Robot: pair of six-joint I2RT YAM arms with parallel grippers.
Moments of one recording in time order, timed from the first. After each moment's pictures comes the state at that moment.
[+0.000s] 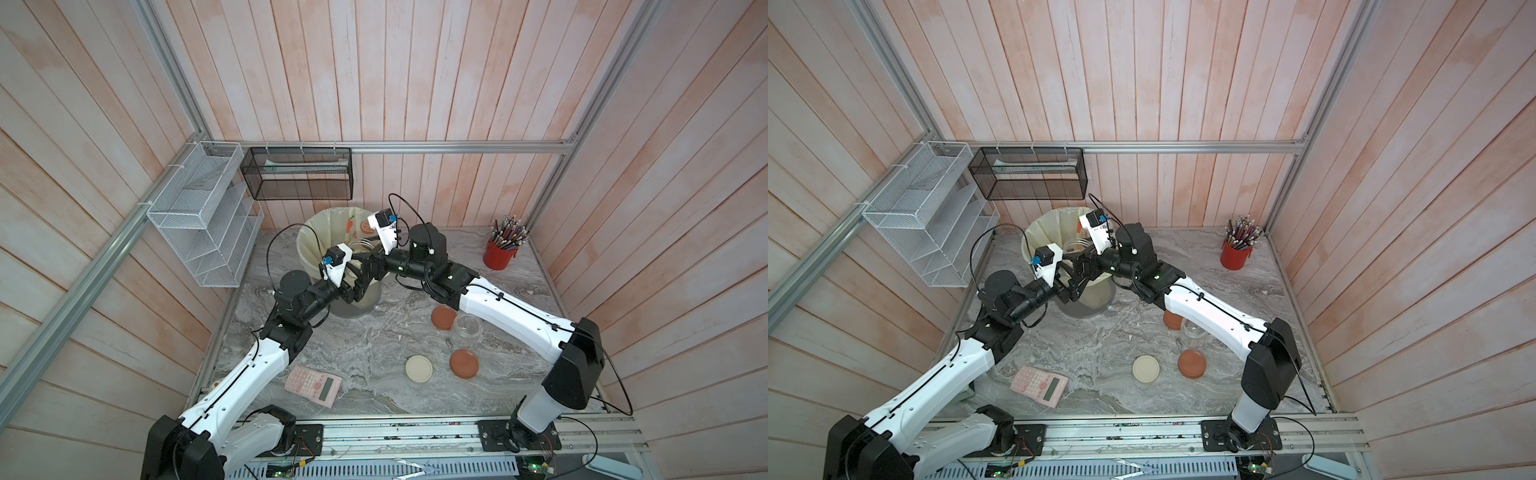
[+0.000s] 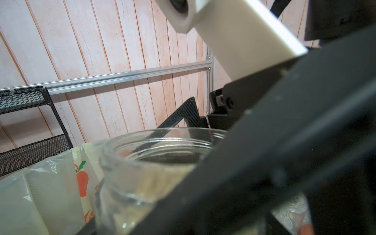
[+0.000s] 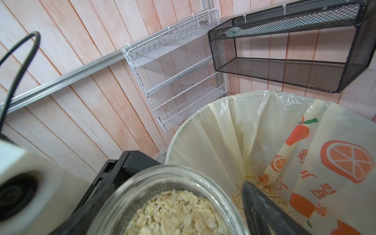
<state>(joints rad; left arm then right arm) -0.41 1.08 0.77 0.36 0.39 0.09 0.85 1.66 1.52 0.03 -0.34 0.30</state>
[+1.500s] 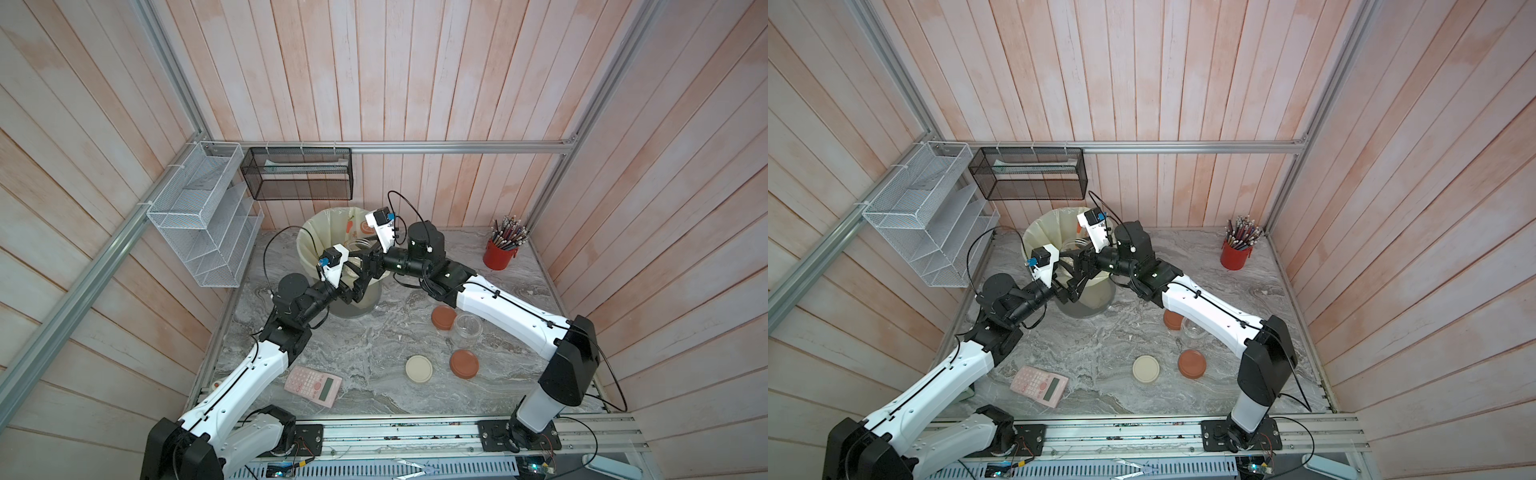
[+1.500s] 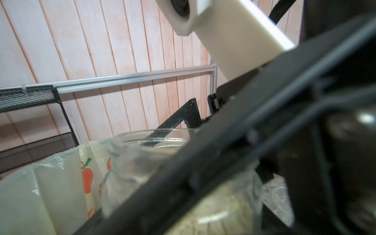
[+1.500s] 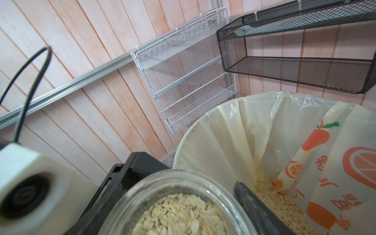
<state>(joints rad) -0.41 1.05 0.73 0.41 0.36 0.05 0.84 1.70 1.55 0.05 -0.38 0.35</state>
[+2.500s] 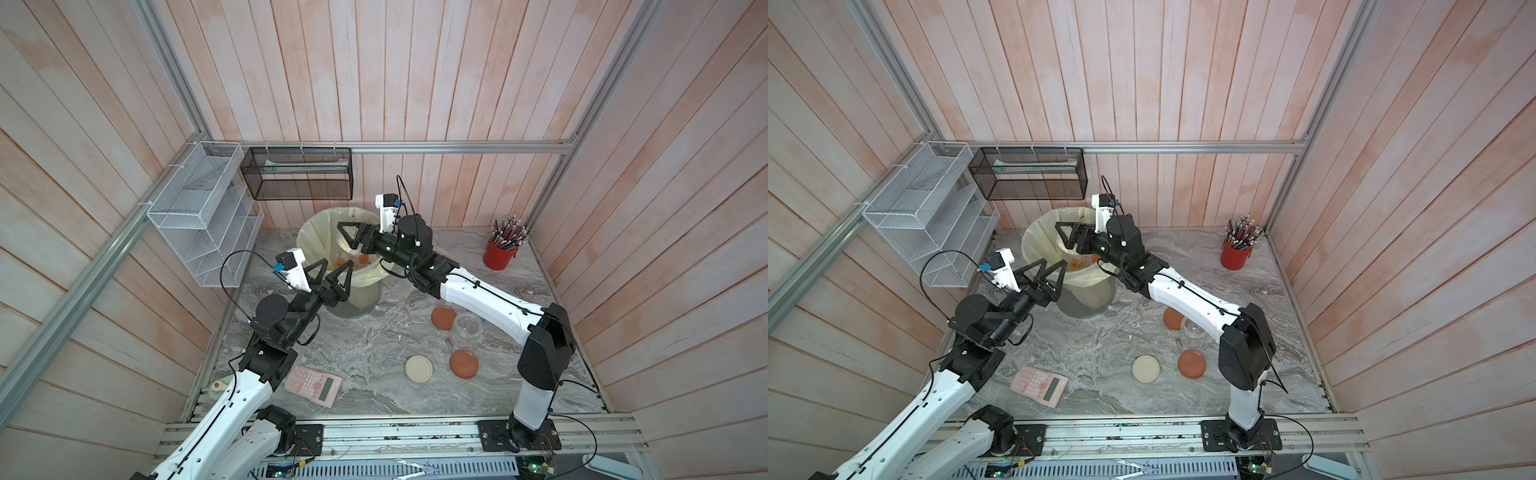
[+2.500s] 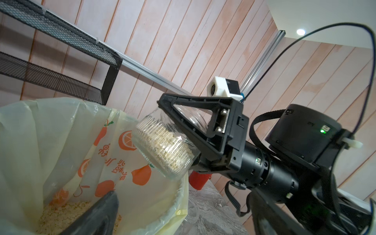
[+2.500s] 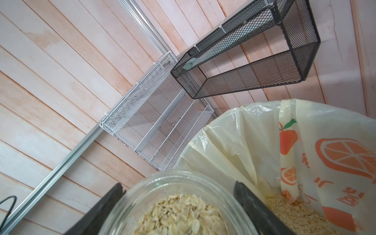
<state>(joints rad) -0.41 0.82 0.67 0.30 0.14 -0.57 0.84 1.84 1.66 0.18 -0.14 0.73</state>
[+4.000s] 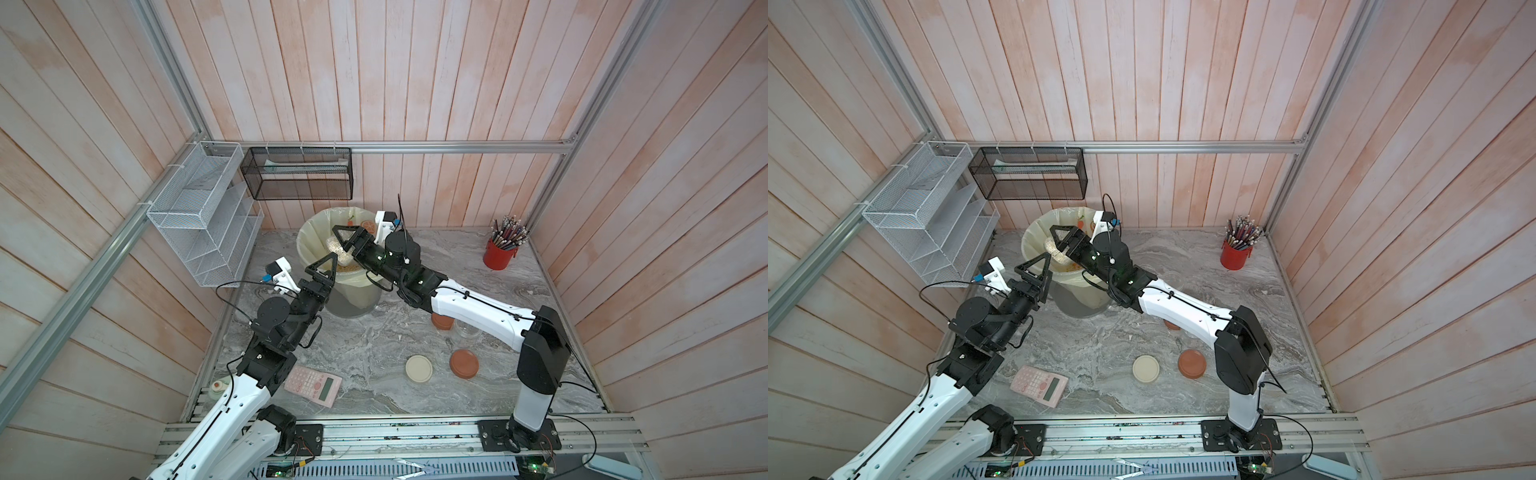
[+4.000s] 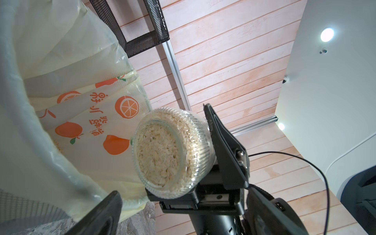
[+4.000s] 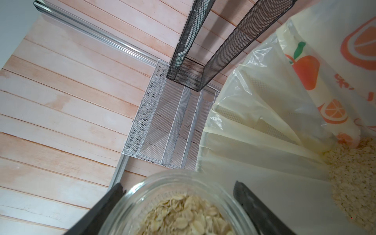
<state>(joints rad) -0.45 0.78 0.66 0.26 -0.03 -1.22 0.93 1.83 1.60 0.25 0.02 1.18</state>
